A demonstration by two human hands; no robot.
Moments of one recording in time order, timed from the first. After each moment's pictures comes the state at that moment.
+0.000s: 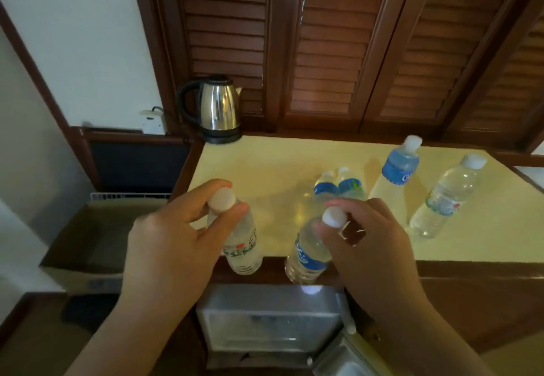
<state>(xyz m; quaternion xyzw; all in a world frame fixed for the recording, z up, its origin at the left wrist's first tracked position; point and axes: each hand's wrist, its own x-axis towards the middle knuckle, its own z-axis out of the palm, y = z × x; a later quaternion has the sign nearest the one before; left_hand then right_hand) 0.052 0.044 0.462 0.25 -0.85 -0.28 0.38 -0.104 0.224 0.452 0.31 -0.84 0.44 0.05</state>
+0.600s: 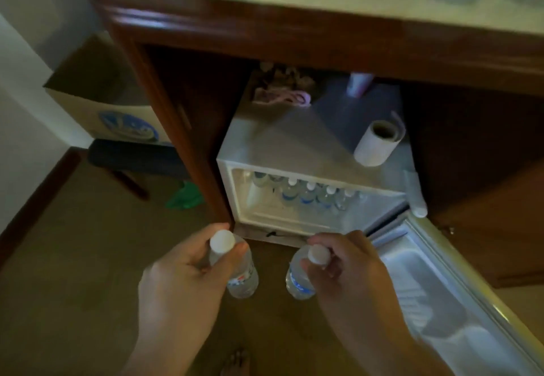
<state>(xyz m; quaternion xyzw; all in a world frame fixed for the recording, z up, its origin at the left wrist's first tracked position) 0.159 0.154 0.099 0.51 -0.71 -0.43 0.21 -0.004 0.289 0.081 0.35 -0.85 0.36 -0.18</state>
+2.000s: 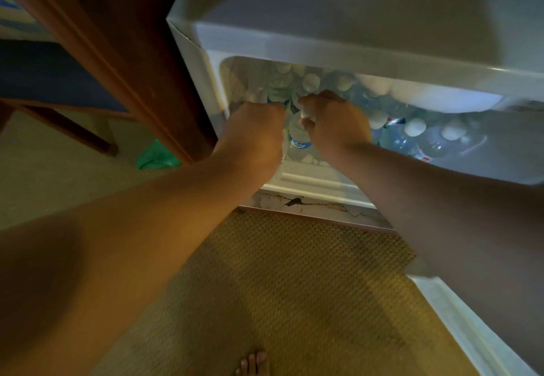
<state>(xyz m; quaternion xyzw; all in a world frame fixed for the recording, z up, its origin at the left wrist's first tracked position) -0.015 -0.043 -0.212 0.32 -0.93 -0.14 0.06 -0.168 0.027 -0.260 0.48 -0.87 0.11 -0.07</state>
